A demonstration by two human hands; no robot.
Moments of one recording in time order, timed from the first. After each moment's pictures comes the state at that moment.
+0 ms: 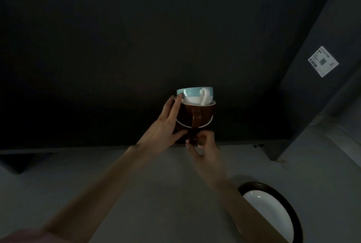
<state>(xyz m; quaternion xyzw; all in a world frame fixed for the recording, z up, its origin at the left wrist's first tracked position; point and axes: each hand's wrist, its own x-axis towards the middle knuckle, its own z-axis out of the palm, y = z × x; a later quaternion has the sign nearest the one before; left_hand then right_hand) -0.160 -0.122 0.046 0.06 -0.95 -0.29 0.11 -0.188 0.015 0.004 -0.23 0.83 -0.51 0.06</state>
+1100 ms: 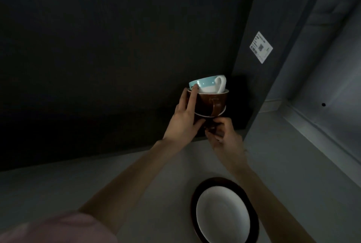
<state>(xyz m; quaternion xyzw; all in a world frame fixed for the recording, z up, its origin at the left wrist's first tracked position) -0.268 0.010 0.029 0.00 -0.92 -0.34 0.17 -0.278 0.143 -0.002 -0.18 0.83 -0.53 -0.03</state>
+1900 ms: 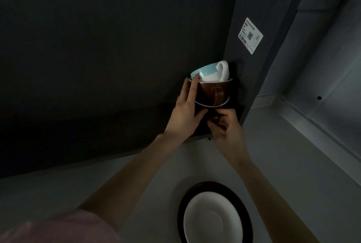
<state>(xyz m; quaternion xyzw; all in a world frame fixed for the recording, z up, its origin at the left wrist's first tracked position) -0.314 0.034 0.020 -0.02 -0.91 -0.37 0.19 -0.316 0.163 -0.012 -0.16 0.80 -0.57 -0.07</state>
